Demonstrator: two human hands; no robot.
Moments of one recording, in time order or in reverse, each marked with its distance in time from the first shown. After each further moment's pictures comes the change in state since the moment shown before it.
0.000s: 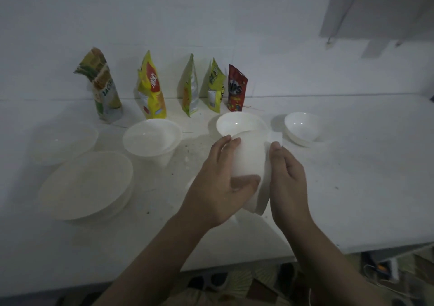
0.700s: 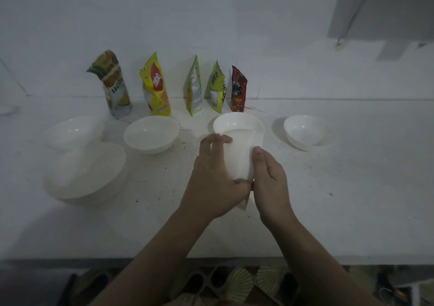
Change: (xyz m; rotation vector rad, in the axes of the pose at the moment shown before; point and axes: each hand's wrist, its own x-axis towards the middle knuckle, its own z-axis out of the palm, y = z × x) left_hand 0.010 0.034 0.043 0.102 0.213 -0.126; right_hand 0.015 0.018 -0.031 -0.022 -0.179 -0.028
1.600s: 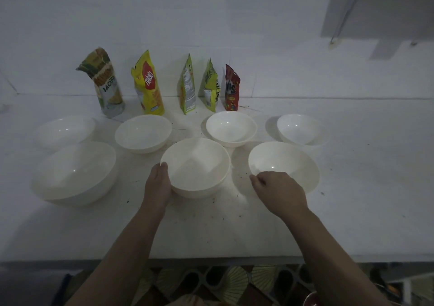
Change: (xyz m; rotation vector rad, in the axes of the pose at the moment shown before) left_hand 0.015 -0.114 0.005 -0.461 0.280 -0.708; right_hand 0.036 0.048 -0.055 -1.182 -0.266 0.011
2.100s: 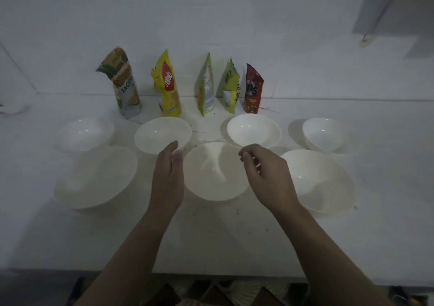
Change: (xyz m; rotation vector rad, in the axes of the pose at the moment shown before) left_hand 0.011 0.032 -0.027 0.088 0.023 0.393; right_hand 0.031 -0.080 0.001 0.465 0.305 -0.291
